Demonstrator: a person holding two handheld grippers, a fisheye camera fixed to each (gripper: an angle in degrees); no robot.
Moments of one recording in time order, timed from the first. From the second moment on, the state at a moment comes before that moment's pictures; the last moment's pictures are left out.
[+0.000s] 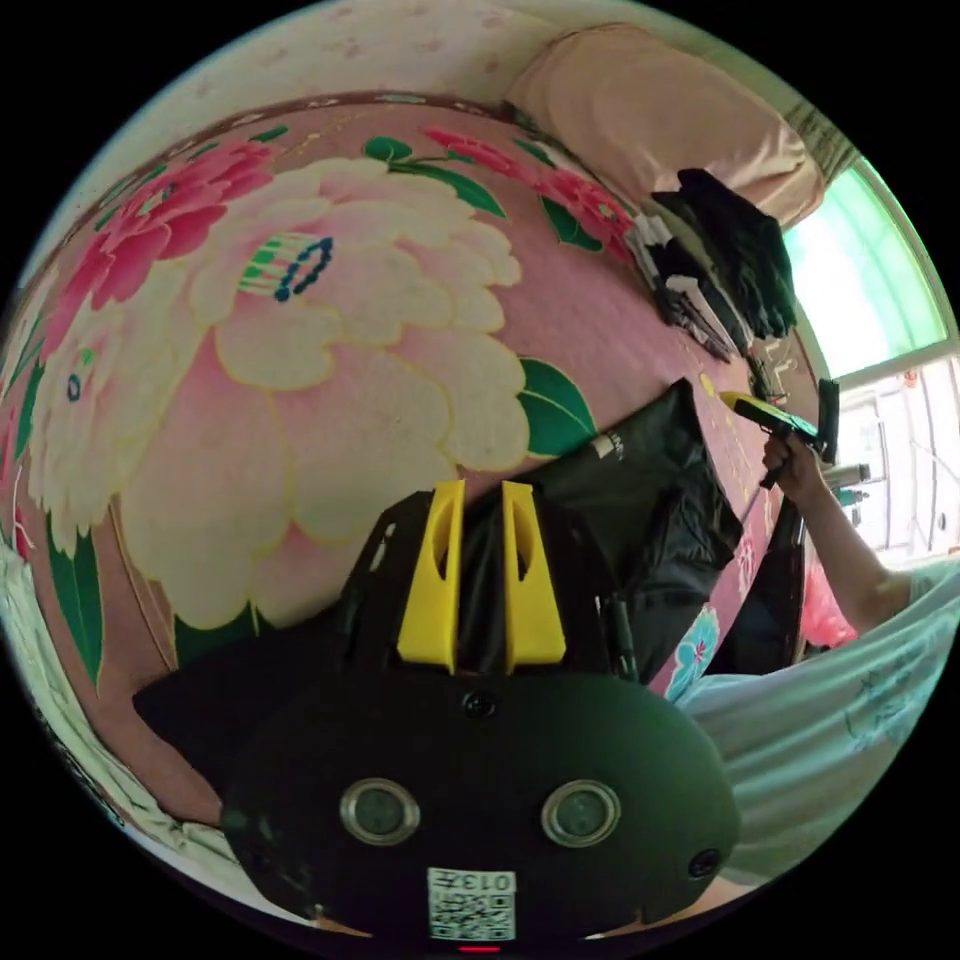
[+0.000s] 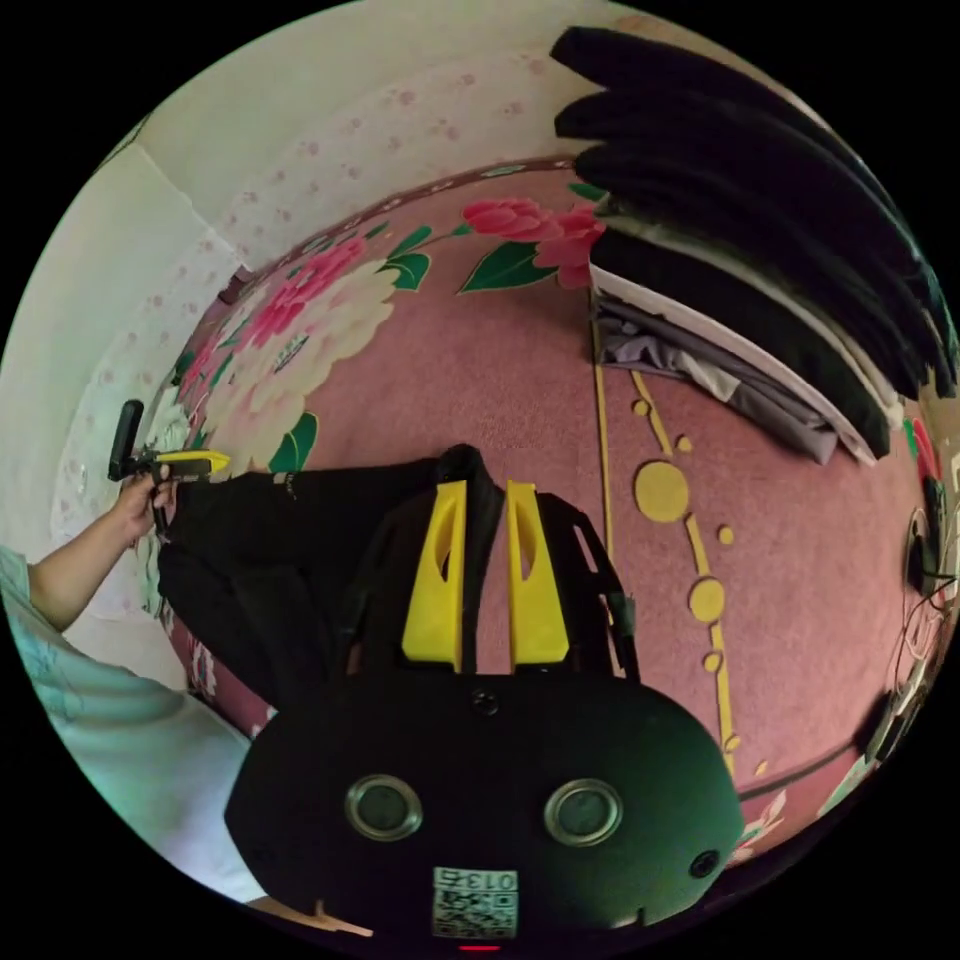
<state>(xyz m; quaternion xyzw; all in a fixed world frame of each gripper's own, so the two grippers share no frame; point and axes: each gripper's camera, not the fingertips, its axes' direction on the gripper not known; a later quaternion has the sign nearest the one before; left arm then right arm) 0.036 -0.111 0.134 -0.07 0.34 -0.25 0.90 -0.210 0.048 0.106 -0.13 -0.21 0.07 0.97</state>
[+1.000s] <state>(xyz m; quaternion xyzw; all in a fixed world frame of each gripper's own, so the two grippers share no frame) 0.148 -0.225 0.130 -0.08 0.40 -0.07 0.91 -0.276 0.174 0.044 -0.23 -0.26 0.07 0.93</state>
